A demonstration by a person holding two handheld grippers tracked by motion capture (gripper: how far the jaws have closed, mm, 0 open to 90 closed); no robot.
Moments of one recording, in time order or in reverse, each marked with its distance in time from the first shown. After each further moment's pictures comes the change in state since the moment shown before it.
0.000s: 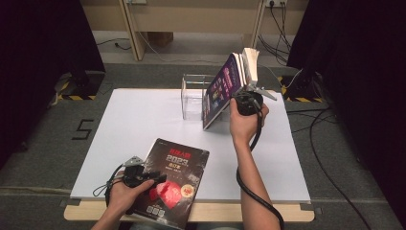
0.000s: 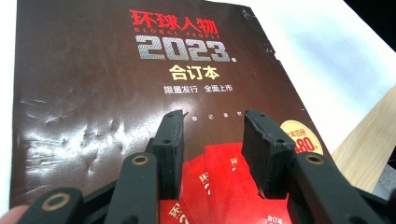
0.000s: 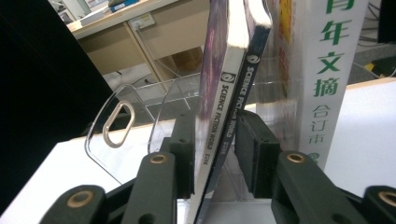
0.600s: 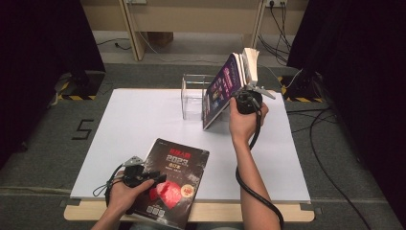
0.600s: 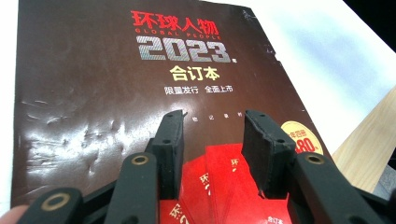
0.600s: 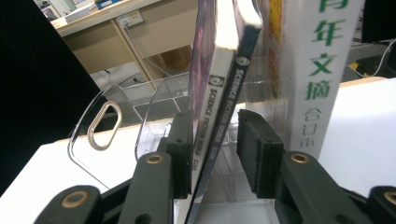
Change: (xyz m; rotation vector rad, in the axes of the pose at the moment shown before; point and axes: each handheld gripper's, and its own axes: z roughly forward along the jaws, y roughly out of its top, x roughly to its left) left arm 0.000 0.000 0.000 -0.002 0.001 -0.002; right arm 0.000 0.001 0.006 0.007 -0.047 -0.006
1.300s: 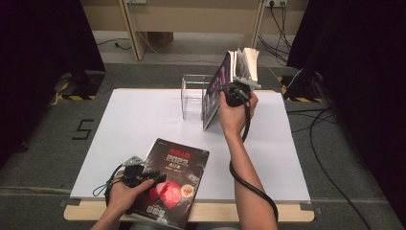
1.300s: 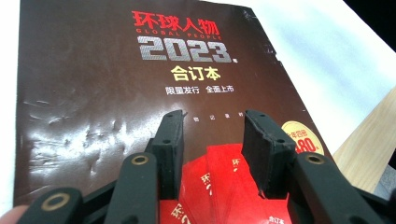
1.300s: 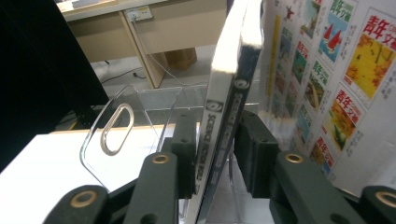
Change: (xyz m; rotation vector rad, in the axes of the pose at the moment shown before) left arm 0.000 0.000 0.000 0.002 -0.002 0.002; right arm 0.031 0.011 0.014 -0.008 0.000 -0.132
